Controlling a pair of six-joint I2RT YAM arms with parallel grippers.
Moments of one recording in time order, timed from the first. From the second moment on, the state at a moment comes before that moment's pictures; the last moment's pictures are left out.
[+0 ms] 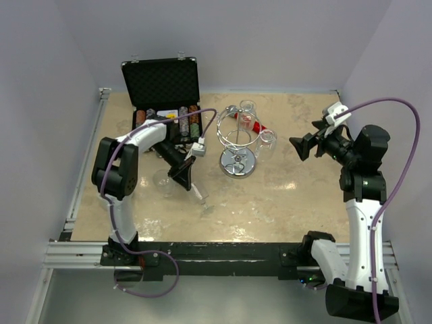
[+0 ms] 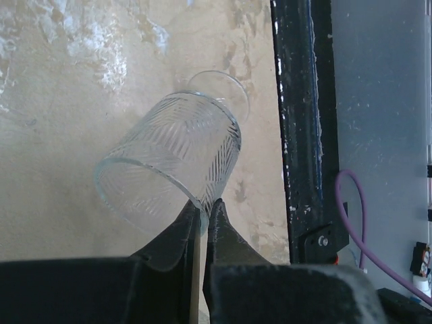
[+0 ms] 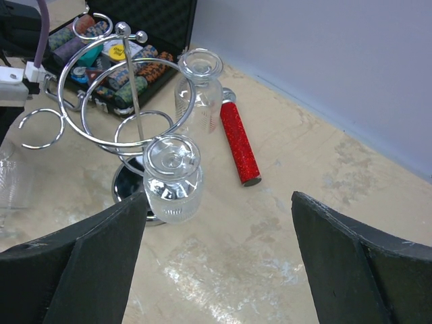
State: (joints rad) left arm -0.32 1.98 1.44 -1.41 0.89 1.27; right arm -0.16 0.84 1.05 -0.41 -0.72 -0.26
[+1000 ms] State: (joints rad) left arm -0.40 1.74 1.51 -1.21 0.44 1.05; right arm -0.16 0.93 1.04 -0.25 -0.69 -0.14
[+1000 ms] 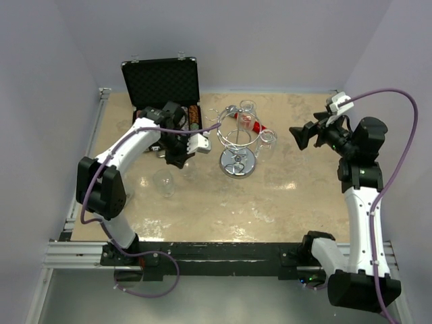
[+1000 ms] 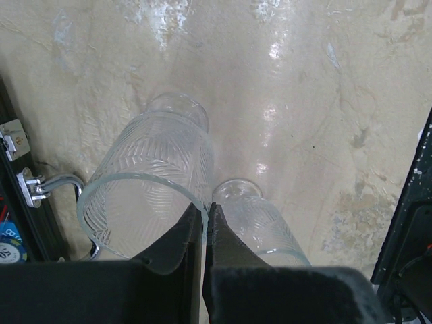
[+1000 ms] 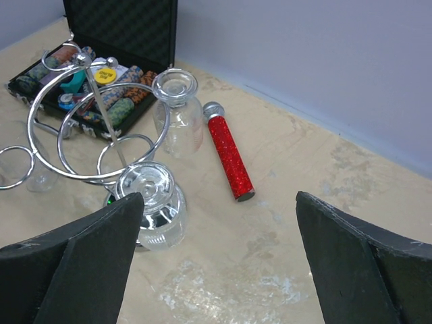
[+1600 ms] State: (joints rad) left arm -0.47 1.77 1.51 -1.14 0.34 0.98; right arm -0.16 0.94 0.91 -0.29 -0.79 -0.34
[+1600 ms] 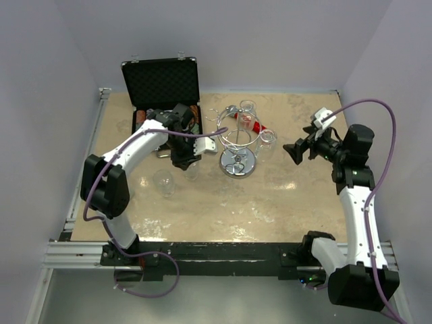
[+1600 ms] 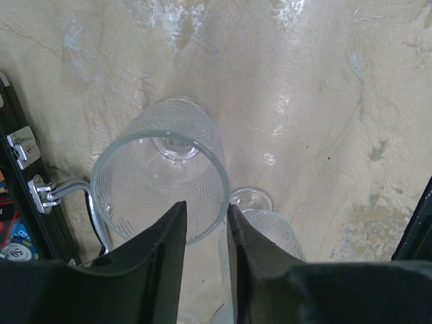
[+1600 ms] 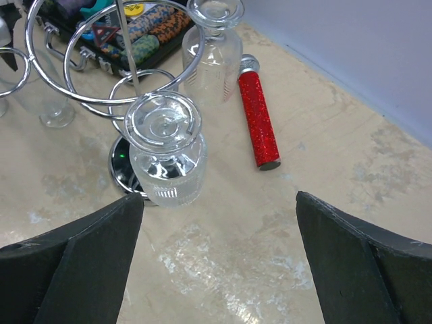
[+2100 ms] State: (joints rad) left arm -0.47 1.64 1.48 -1.07 0.34 0.91; right arm -0.16 1.20 0.94 -0.45 -0.99 -0.70
